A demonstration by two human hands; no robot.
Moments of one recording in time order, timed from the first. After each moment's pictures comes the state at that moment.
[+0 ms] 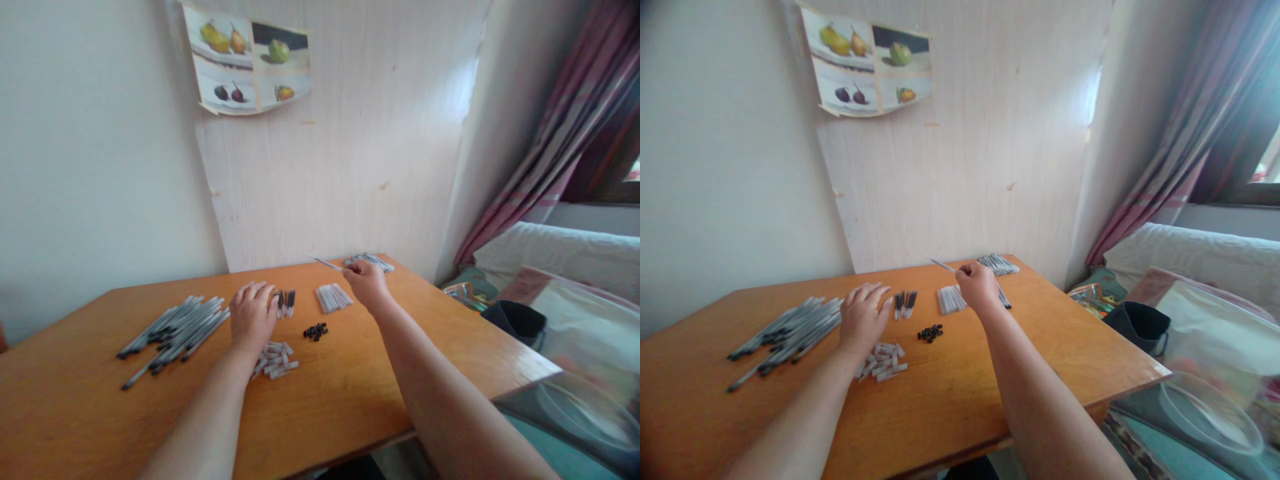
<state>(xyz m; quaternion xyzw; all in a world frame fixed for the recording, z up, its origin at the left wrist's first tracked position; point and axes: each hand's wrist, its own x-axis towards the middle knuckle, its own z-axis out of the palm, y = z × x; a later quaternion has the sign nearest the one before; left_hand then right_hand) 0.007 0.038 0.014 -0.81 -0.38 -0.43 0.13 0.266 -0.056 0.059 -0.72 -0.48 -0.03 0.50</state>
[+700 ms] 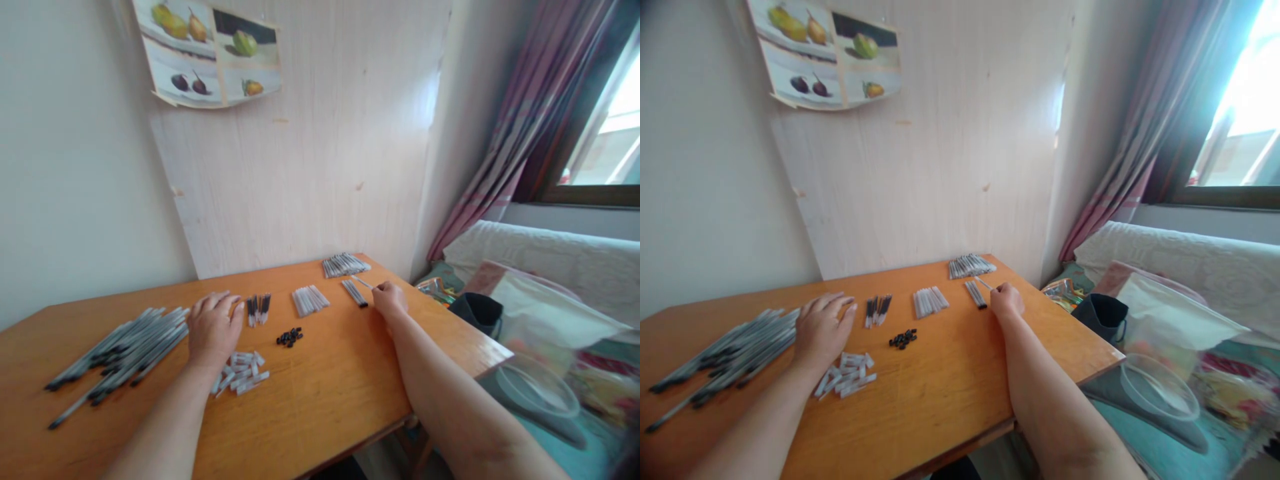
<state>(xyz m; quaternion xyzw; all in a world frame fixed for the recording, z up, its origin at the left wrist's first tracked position) 0.000 0.056 0.007 -0.80 -0.39 -0.42 0.16 0.387 -0.093 -0.007 -0.89 -0.26 0.02 0.36</state>
